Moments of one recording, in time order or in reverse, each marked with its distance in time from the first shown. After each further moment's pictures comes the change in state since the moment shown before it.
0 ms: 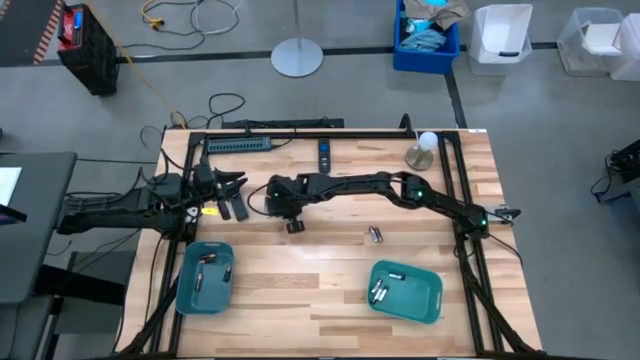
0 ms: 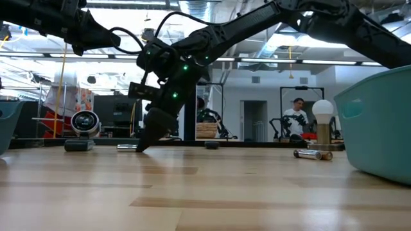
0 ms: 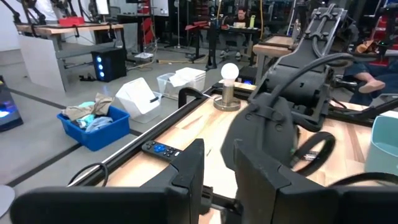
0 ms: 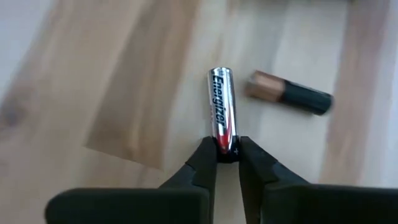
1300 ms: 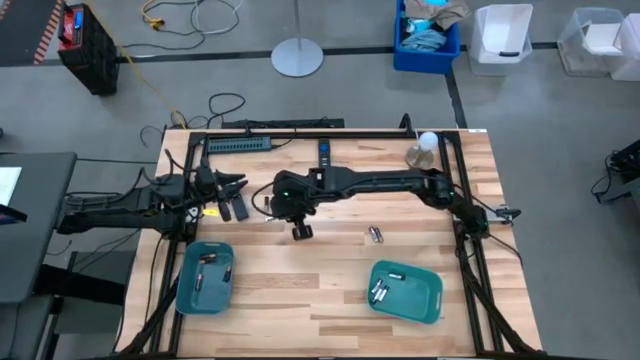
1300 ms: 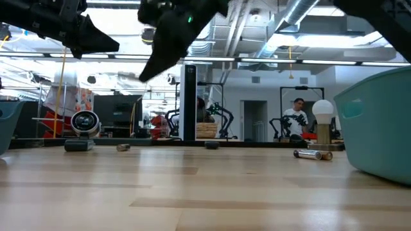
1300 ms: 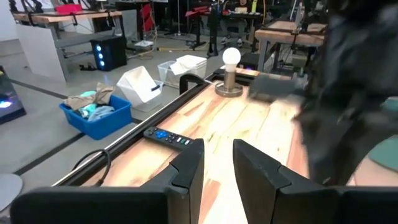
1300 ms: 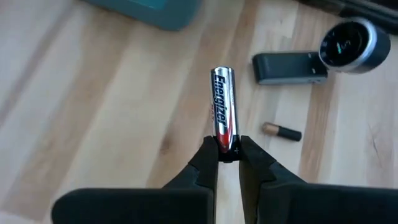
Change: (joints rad) left arm 0.000 0.000 0.000 -0.060 0.001 -0.008; right arm 0.074 -0.296 -0.011 -0.161 -0.018 0.098
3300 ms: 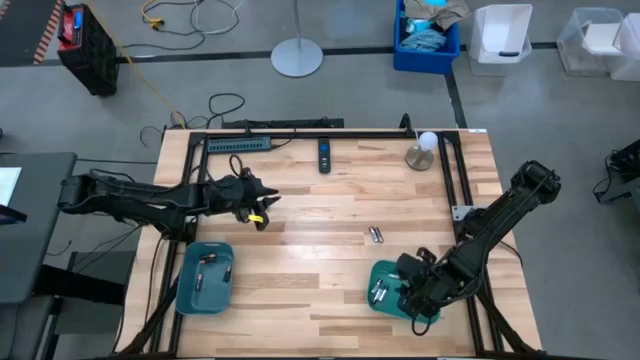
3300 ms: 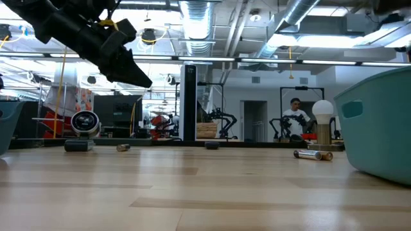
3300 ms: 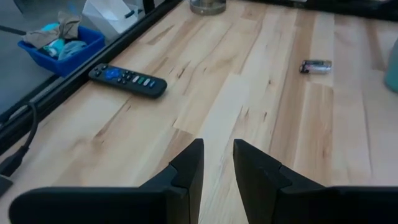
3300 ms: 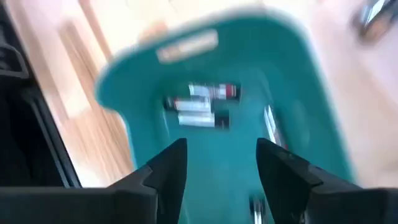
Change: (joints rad) left arm 0.000 0.656 0.094 0.227 0.101 -0.061; right arm 0.817 -0.817 -1.143 -0.002 0.404 1.625
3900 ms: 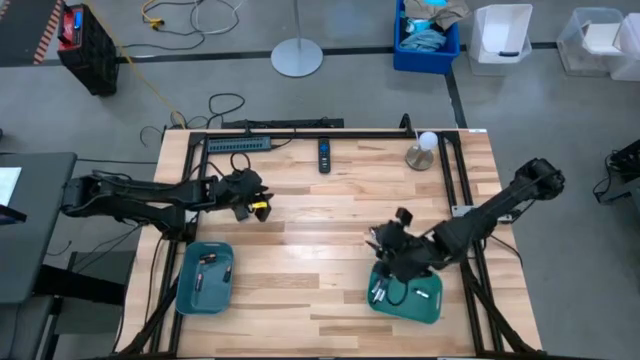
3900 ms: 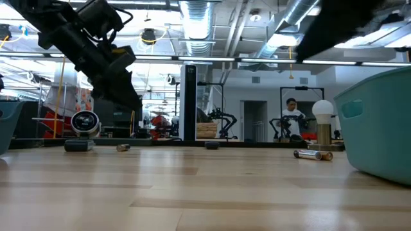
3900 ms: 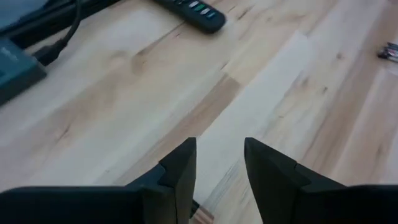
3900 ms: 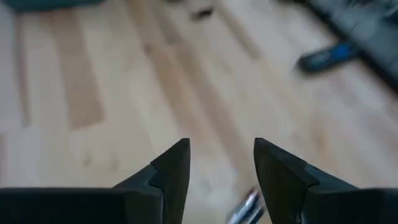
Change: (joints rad) left arm 0.097 0.049 0.003 -0.165 -0.013 -0.280; right arm -0.244 -0.057 0.000 0.158 0.446 -0.581
